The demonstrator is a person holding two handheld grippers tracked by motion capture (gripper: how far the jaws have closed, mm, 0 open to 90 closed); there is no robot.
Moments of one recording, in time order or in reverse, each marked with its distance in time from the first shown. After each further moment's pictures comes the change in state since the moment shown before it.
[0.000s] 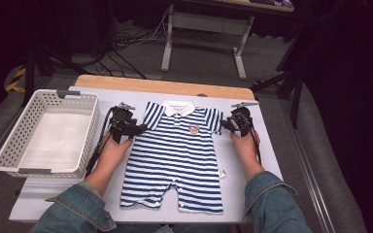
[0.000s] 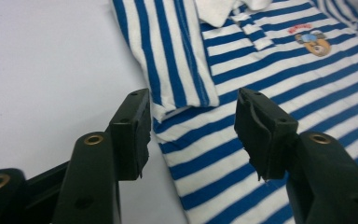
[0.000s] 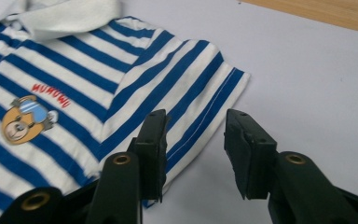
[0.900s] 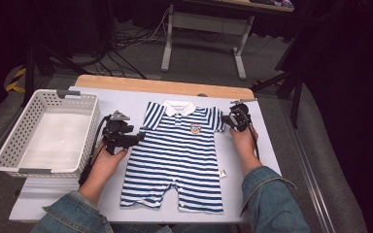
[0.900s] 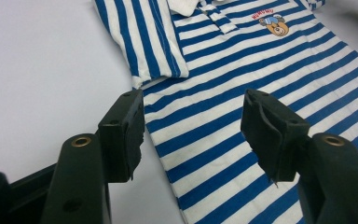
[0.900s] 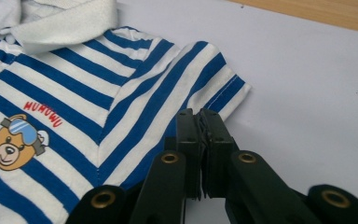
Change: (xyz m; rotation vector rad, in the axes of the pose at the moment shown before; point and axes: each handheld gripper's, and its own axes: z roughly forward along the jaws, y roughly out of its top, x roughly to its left) left arm -0.010 -0.022 -0.025 -0.042 -0.038 0.052; right arm -0.004 0.010 0.010 0.013 0.028 0.010
